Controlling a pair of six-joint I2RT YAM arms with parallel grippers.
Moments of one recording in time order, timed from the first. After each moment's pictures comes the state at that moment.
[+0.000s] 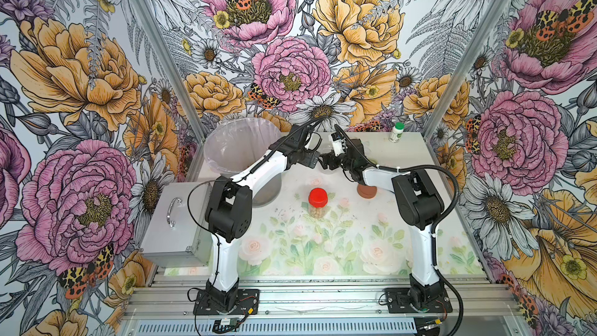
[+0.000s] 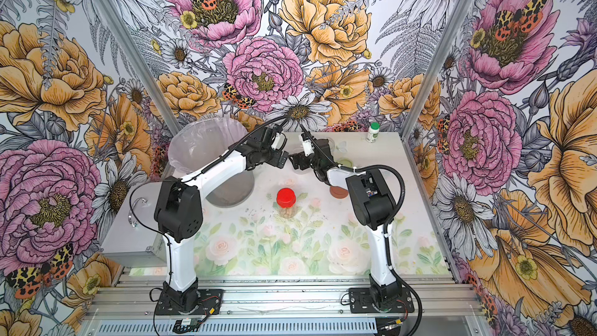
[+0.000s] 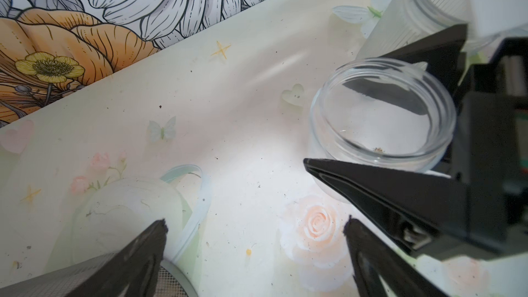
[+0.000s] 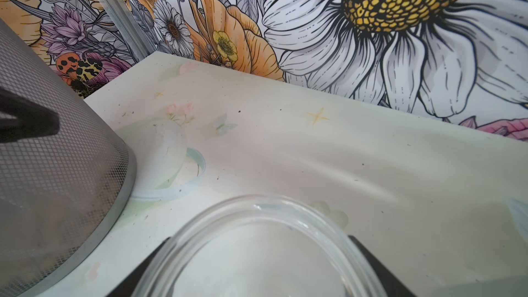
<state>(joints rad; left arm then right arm) -0.50 2.02 1.72 -0.53 -0.09 0.02 0.37 2.16 1.42 0.31 -0.31 0.08</state>
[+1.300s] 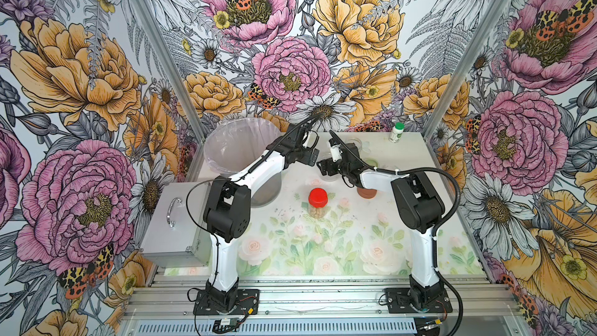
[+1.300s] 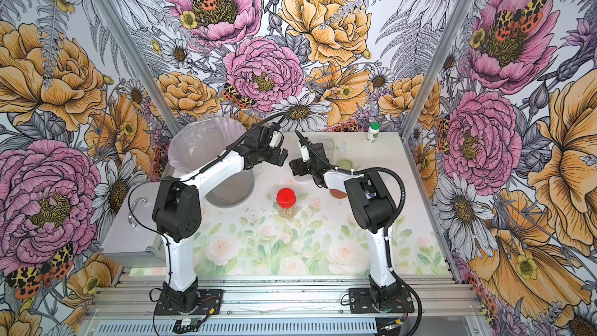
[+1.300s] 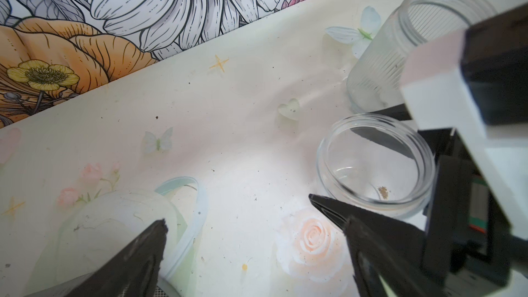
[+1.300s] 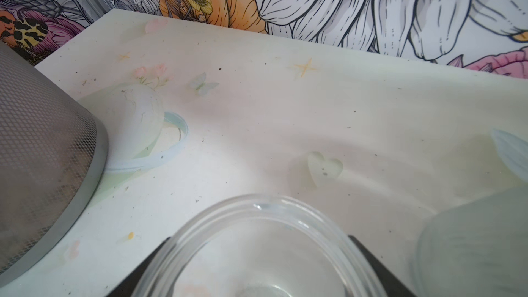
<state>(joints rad) -0.48 2.01 1.69 -0.46 -0.04 -0.01 0.42 2.10 1.33 0.20 -0.16 0.10</state>
